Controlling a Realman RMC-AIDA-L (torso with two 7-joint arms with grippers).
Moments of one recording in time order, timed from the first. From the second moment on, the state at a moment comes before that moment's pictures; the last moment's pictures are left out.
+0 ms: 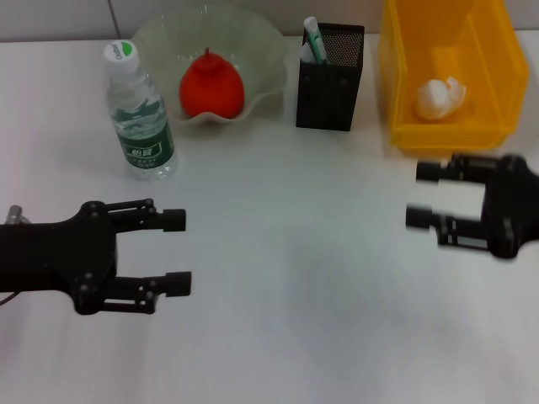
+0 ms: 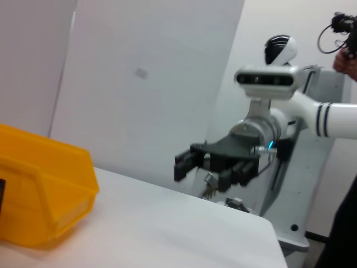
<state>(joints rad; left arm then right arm) -0.42 -2.01 0.70 0.69 1.97 1.97 -1.30 0.20 2.08 -0.98 -1.06 -1.66 -1.70 1.47</state>
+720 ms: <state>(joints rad) -0.44 -1.95 0.70 0.66 1.98 1.97 -1.35 0.27 2.08 -0.96 -0.92 -1.82 -1.71 1.34</state>
